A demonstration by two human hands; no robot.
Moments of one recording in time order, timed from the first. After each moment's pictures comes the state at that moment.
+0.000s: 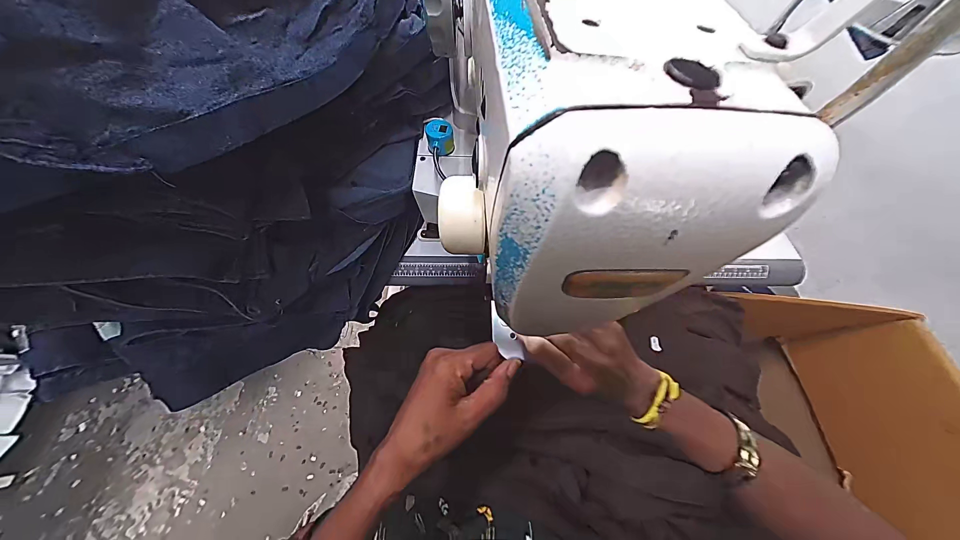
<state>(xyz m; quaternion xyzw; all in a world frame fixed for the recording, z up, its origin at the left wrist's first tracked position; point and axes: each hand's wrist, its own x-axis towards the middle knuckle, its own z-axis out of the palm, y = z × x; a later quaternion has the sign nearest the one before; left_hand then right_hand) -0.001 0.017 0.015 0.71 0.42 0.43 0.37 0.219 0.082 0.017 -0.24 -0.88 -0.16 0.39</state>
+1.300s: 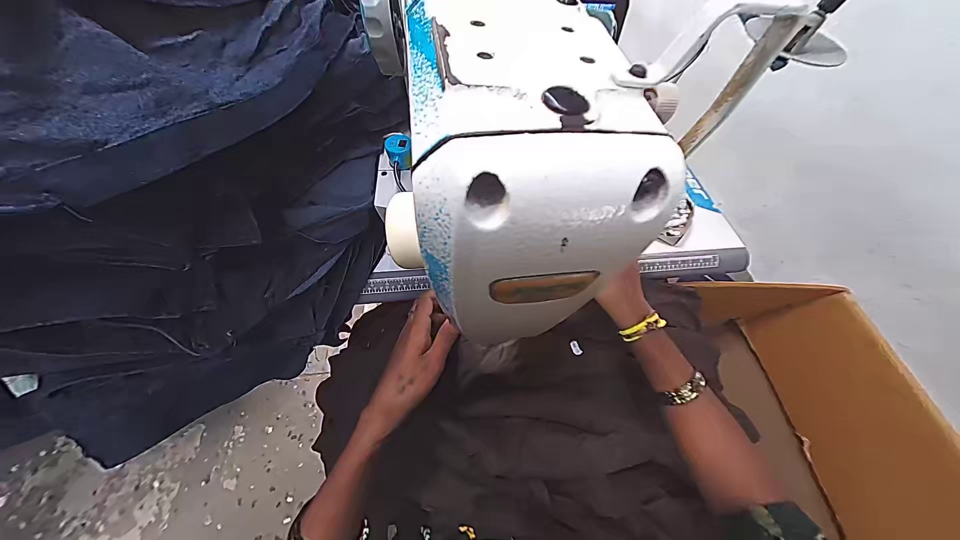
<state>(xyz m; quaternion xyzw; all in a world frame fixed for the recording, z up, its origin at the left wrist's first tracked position) 0.000 0.054 -0.005 0.62 0.55 0.40 0.39 0.292 0.153 -0.002 -0.59 -0.77 -0.06 0.23</state>
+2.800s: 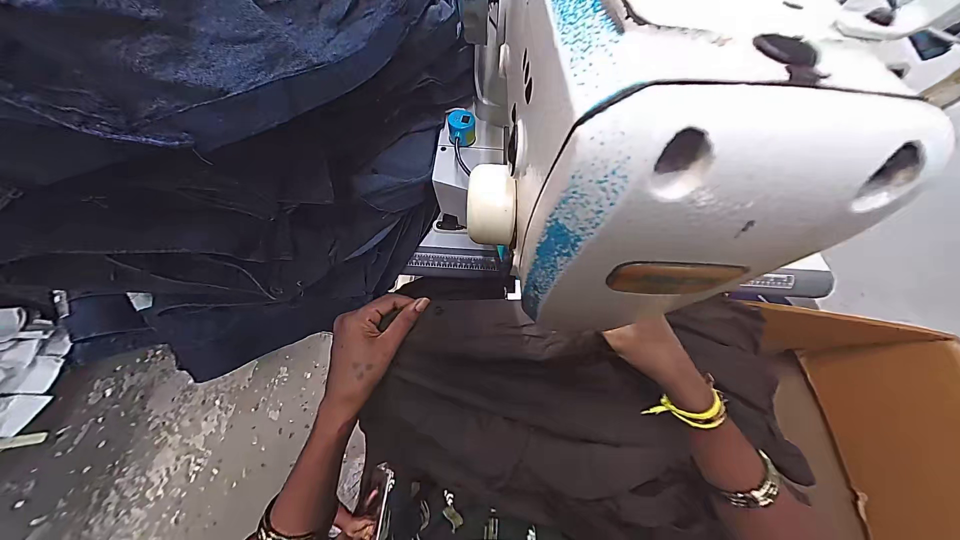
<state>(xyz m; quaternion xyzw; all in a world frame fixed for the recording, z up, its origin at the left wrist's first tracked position) -0.087 0.027 -0.014 0.59 0.65 0.43 0.20 0.239 0.088 0.019 -0.47 -0.75 0.29 0.36</state>
